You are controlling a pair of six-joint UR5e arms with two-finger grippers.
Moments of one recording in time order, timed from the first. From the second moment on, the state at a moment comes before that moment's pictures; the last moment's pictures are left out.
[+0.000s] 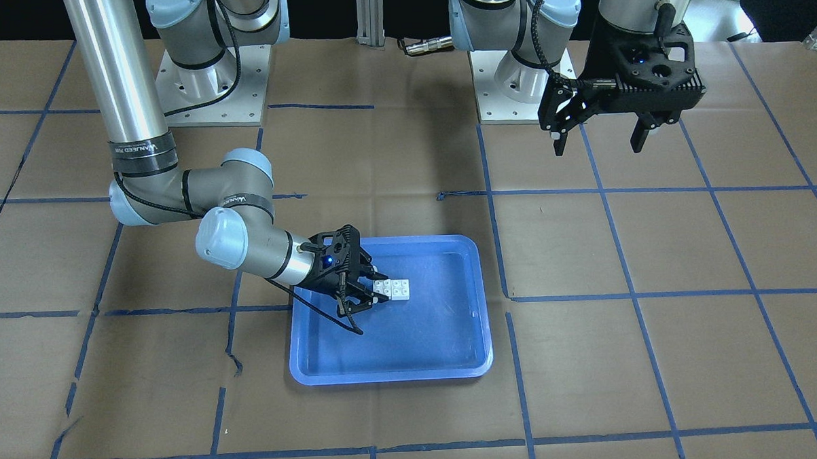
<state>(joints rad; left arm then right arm) -1.56 -1.52 -1.59 -1.48 1.68 0.08 1.68 -0.99 1.95 -2.61 -0.79 -1.39</state>
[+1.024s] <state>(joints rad) -1.56 -1.52 -1.59 -1.48 1.68 0.08 1.68 -0.99 1.95 -2.61 -0.79 -1.38</state>
